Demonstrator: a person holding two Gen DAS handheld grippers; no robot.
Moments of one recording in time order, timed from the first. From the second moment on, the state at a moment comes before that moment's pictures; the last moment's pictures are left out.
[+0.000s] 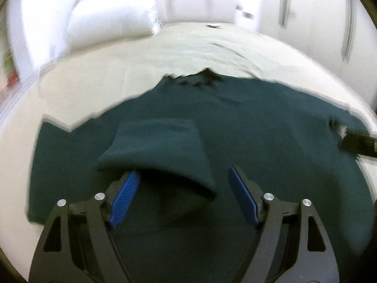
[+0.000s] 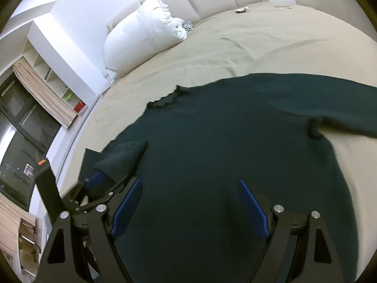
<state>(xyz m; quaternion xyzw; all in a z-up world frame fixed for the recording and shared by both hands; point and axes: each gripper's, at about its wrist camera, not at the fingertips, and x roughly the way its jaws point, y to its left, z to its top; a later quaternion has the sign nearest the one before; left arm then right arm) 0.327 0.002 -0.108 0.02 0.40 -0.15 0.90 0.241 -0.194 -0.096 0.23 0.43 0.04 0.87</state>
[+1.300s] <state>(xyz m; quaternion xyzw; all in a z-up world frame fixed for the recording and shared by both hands) 0.305 0.102 -0.083 -0.20 0.35 -0.17 0.90 0.315 -0.196 -0.150 0.28 0.52 0.03 0.81</state>
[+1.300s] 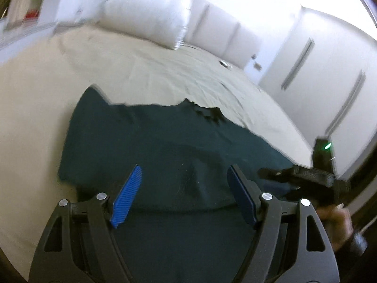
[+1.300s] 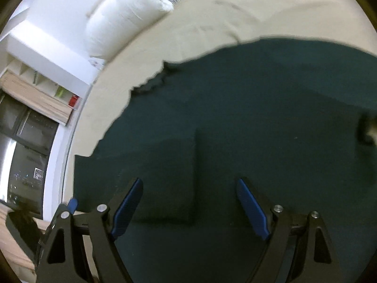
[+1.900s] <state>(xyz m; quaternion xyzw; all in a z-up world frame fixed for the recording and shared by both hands) 0.268 0.212 -0.071 -0.27 0.31 -0.10 0.90 0.352 -0.201 -0.125 0.12 0.53 0.00 0.84</state>
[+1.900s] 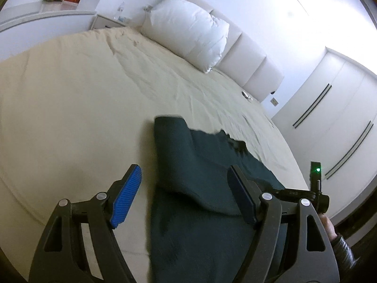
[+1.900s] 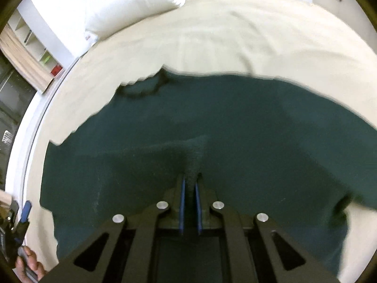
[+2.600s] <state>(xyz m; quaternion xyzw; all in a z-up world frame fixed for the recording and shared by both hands) 0.371 0.156 -0.081 -0.15 0.42 -0.11 0.89 0.378 -0.233 -0.143 0.08 0.52 -0.03 0.85</state>
